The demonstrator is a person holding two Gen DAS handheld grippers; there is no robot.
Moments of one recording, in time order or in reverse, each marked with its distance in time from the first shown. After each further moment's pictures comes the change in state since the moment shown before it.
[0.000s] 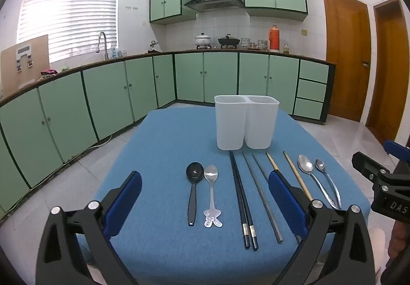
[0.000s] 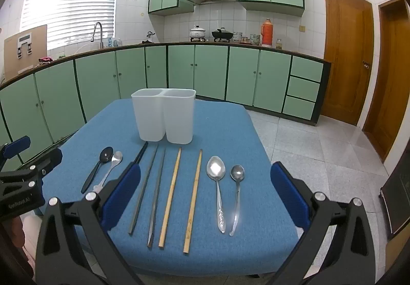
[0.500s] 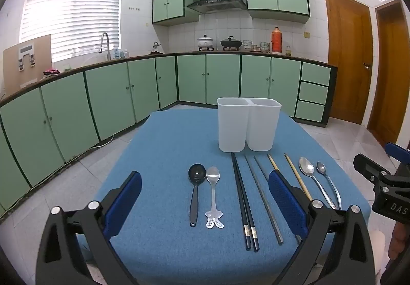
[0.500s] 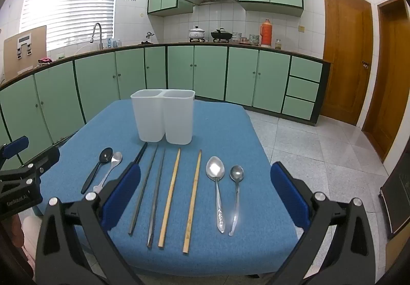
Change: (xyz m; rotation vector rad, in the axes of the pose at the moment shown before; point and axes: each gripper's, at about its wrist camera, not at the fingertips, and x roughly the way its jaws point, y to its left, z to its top) left arm -0.001 0.001 -0.001 -0.005 -0.018 -0.001; right arm 0.000 0.000 0.000 0.004 -0.001 0.003
